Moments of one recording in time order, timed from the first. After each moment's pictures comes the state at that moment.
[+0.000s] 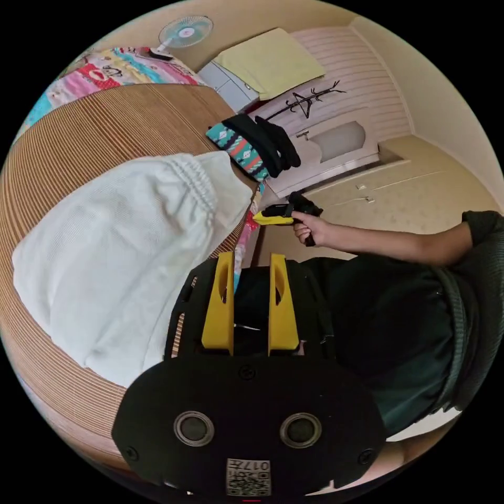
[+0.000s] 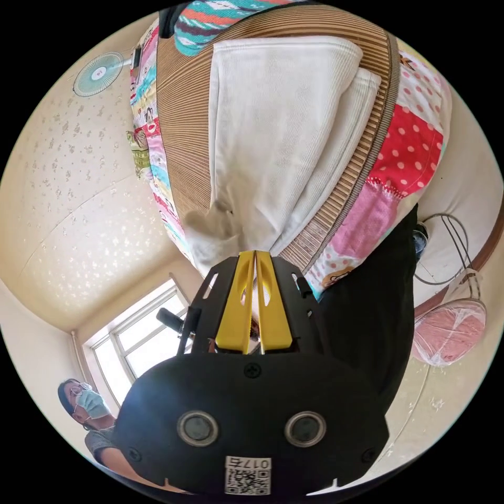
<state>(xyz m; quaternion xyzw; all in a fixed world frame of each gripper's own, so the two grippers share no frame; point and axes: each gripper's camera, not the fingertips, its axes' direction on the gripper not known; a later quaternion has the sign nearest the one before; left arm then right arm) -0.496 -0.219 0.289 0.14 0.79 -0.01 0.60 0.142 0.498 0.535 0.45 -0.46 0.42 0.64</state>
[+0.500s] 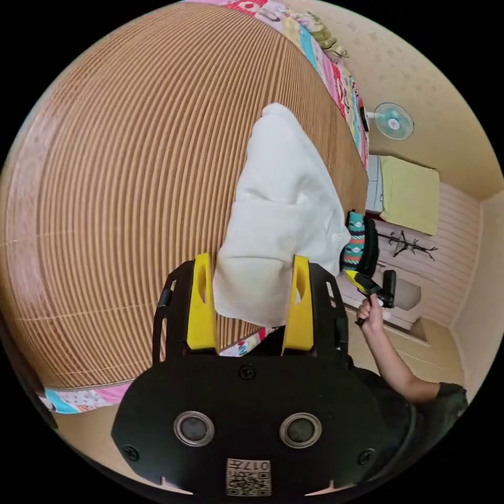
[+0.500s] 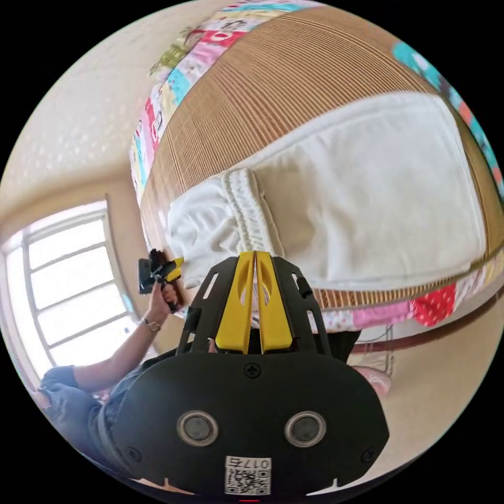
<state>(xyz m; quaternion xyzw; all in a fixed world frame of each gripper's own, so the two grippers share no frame) -0.430 -0.107 0.577 -0.12 0.74 -0.39 0.54 0.146 0.340 0.462 0.38 -0.19 0.31 0.85</state>
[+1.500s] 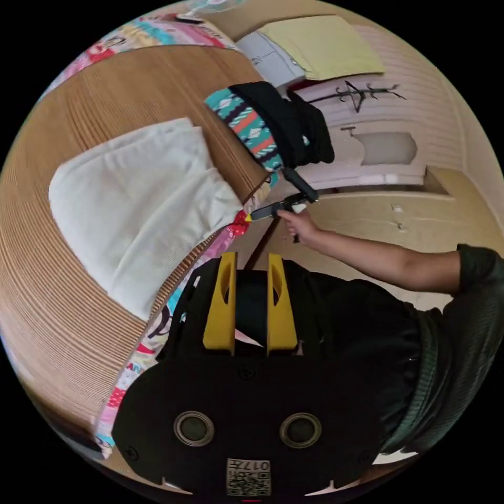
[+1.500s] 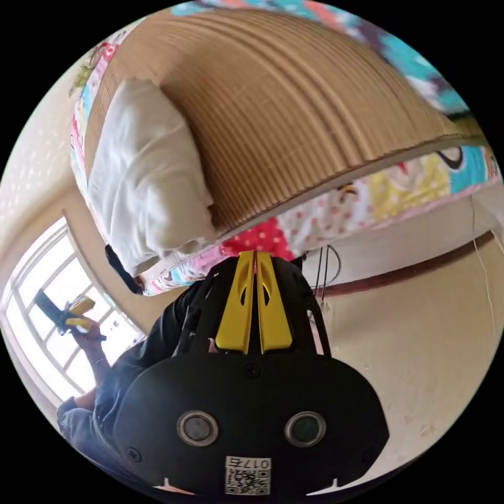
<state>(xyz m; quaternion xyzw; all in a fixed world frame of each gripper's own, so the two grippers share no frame) -0.358 -0.404 0.389 -0.02 0.76 -0.06 0.64 0.413 0.504 0.689 0.26 -0.24 0.39 0.85</state>
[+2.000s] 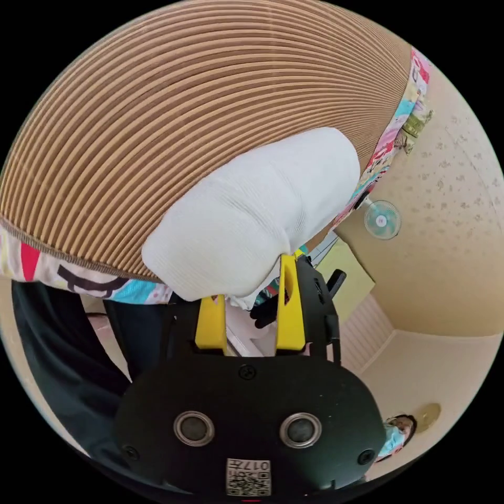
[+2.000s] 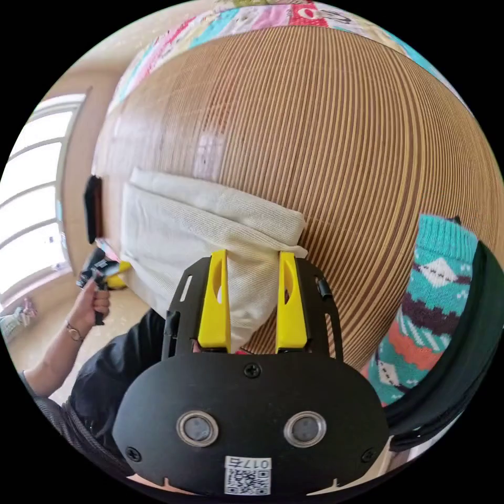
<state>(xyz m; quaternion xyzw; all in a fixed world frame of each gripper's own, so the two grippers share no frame) -0.248 -0.346 0.622 -0.21 0.76 -0.58 0.21 0.434 0.284 0.516 0.21 0.02 0.14 0.97</state>
